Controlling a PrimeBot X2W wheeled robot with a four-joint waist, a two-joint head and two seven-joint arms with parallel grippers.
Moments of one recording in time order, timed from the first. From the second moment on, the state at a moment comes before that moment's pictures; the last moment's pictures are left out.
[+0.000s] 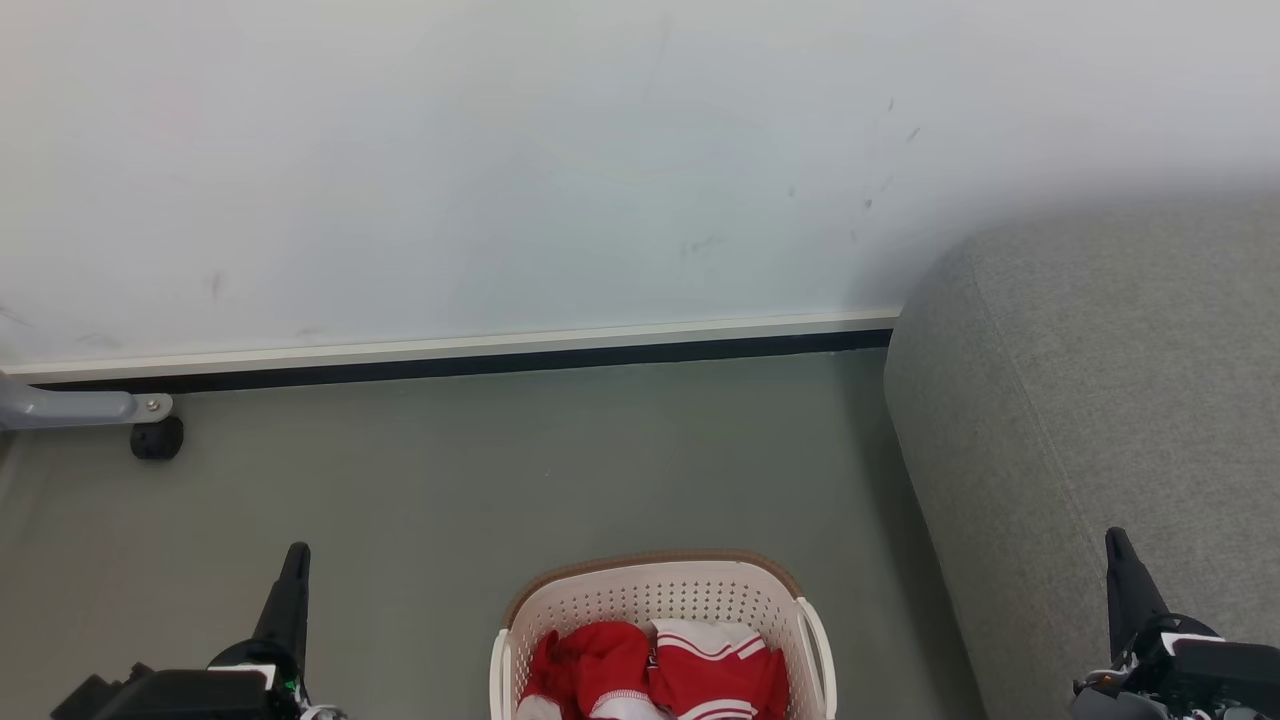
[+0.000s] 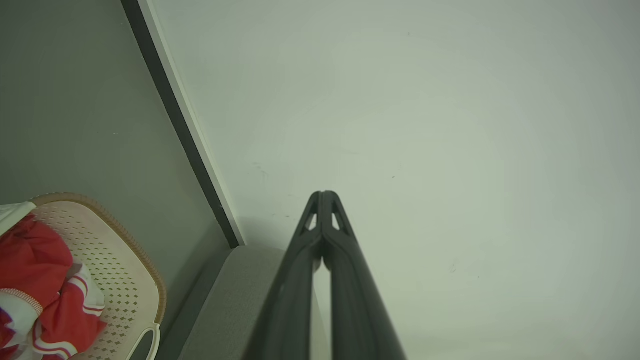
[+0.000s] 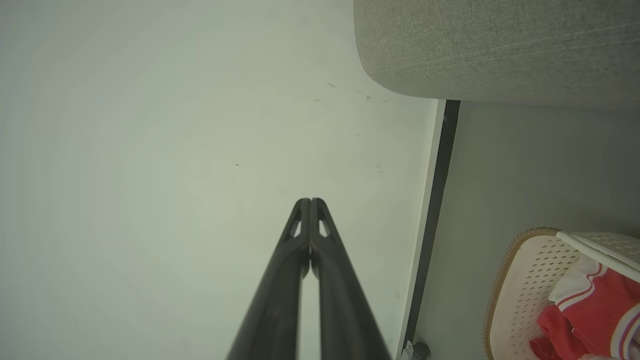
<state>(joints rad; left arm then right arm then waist) -0.08 0.04 0.09 0.29 -1.60 -0.12 0.11 -0.11 -0.04 -0.13 0.30 1.60 0.12 0.11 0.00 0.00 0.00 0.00</state>
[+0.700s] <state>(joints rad) -0.08 0.04 0.09 0.29 -1.60 -0.12 0.11 -0.11 -0.04 -0.13 0.30 1.60 0.12 0.11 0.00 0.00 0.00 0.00</state>
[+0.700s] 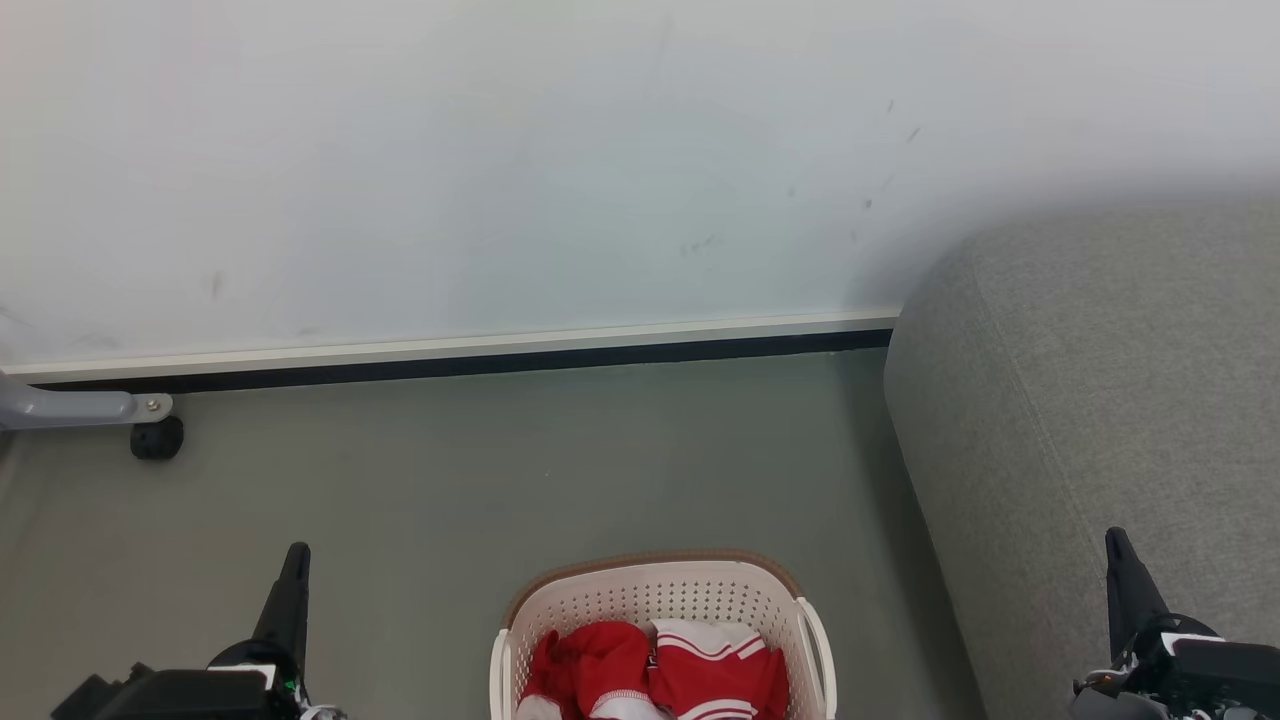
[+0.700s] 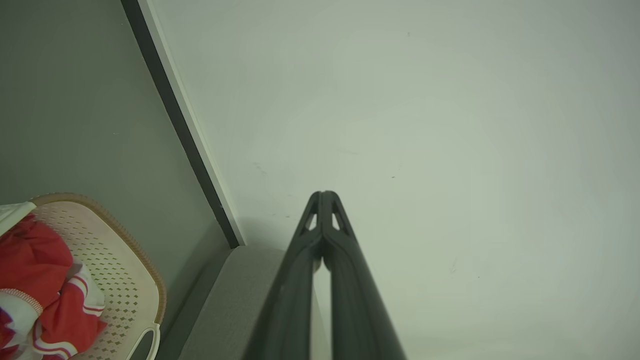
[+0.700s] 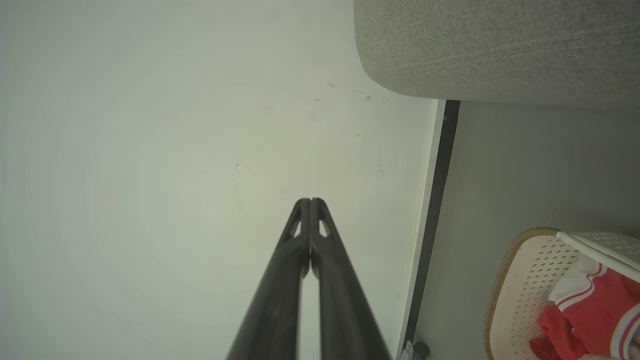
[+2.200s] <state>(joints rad) -0.02 0.03 0.05 0.34 -1.57 -0.12 0.07 -0.06 -0.03 -0.09 0.35 1.58 0.11 0.07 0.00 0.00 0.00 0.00</state>
